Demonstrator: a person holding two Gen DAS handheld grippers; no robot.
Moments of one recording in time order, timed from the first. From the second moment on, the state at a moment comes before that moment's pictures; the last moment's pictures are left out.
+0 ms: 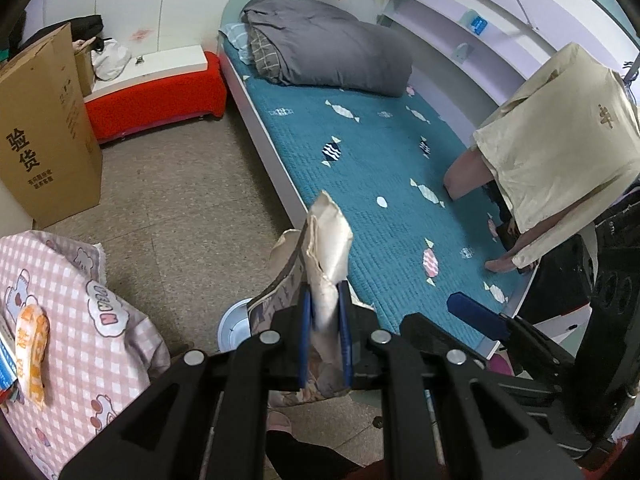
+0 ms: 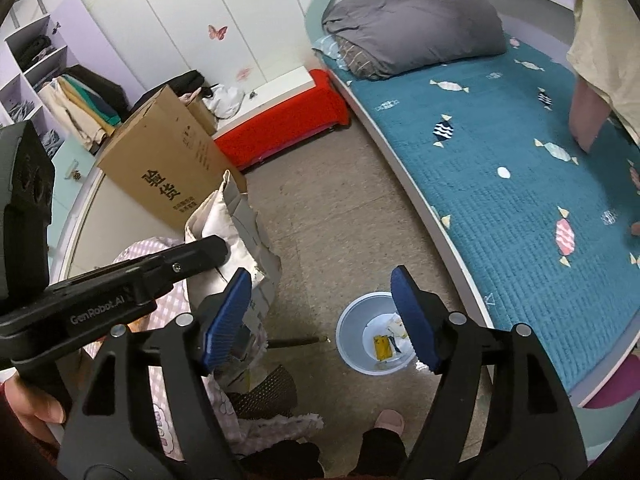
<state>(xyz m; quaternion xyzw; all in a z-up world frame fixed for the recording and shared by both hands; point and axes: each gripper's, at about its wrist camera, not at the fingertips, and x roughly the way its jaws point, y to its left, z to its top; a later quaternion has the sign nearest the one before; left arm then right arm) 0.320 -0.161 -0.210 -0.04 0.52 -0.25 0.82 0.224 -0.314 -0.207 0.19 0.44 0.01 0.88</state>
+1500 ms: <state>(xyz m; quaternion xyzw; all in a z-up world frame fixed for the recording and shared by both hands) 0.252 0.084 -0.191 -0.12 0.49 -0.01 0.86 0.239 -0.129 -0.197 0.15 0.47 0.17 0.85</state>
